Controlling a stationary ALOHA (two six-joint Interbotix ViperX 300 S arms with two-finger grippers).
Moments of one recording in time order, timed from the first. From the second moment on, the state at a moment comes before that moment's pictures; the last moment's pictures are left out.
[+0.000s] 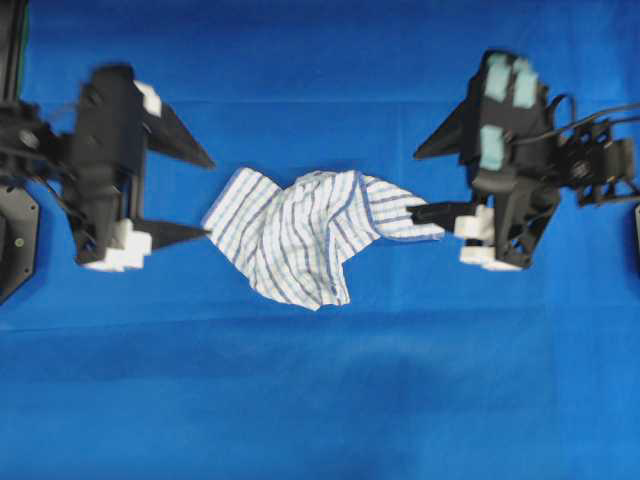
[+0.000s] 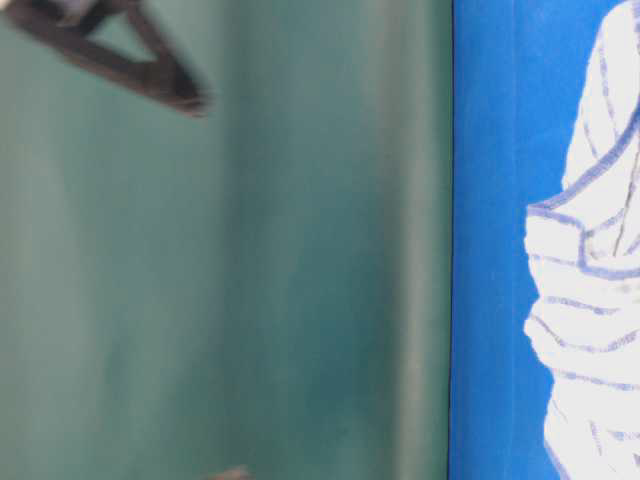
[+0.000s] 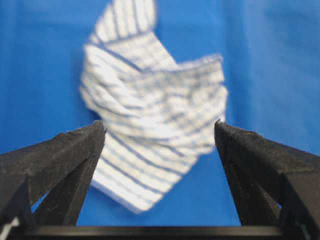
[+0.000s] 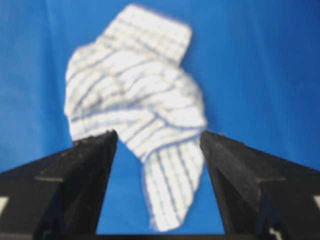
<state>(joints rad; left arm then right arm) 0.01 -0.54 0.76 -0.02 0.38 0.06 0.06 -0.35 0.52 -0.30 0.59 0.39</state>
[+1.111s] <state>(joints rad) -0.03 0.00 0.92 -0.02 -0.03 0.05 0.02 0.11 0.72 -0.30 0.17 0.41</state>
